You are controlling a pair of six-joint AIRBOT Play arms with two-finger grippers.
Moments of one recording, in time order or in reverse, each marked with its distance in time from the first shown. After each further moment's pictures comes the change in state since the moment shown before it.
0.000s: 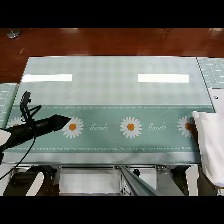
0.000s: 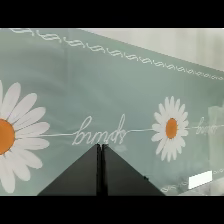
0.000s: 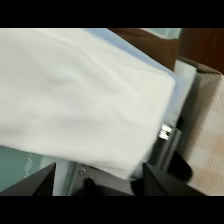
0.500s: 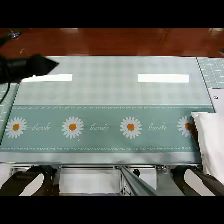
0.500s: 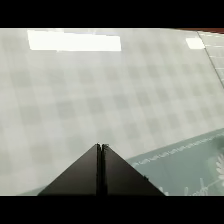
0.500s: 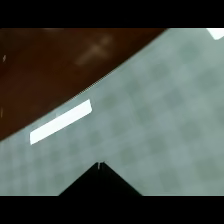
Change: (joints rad) left arm -0.117 -0.409 0.809 0.180 -0.008 0.008; right arm 0.710 -0.378 0.348 0.771 -0.587 -0.181
